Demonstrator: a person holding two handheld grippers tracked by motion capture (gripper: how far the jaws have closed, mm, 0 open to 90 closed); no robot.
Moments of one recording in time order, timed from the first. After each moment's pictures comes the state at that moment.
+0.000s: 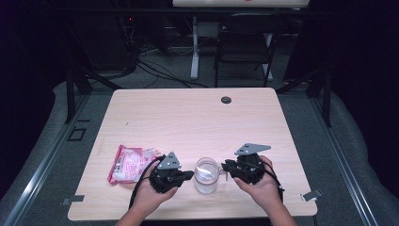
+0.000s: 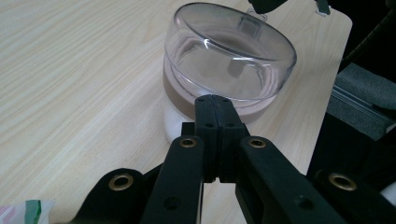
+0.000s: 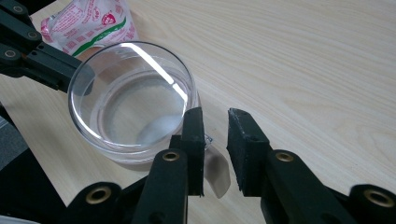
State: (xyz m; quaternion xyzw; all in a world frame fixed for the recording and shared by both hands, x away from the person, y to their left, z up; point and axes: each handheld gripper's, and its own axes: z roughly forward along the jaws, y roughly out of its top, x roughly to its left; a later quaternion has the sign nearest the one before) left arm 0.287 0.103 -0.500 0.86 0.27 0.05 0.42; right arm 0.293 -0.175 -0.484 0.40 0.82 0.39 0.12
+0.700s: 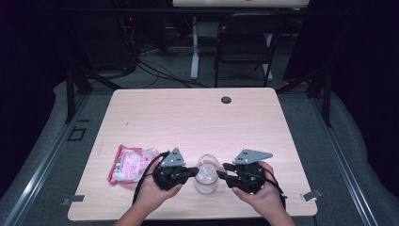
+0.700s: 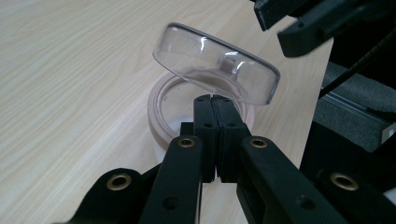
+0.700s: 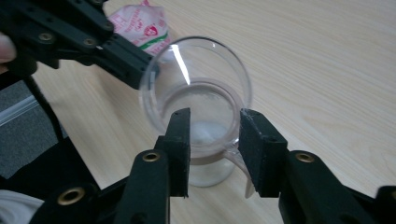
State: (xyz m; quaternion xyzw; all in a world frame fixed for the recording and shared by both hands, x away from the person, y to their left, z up) left arm 0.287 0.089 -0.478 0.86 0.25 0.06 0.44; right arm 0.260 -0.164 -0.459 0.35 0.83 0.42 0.13
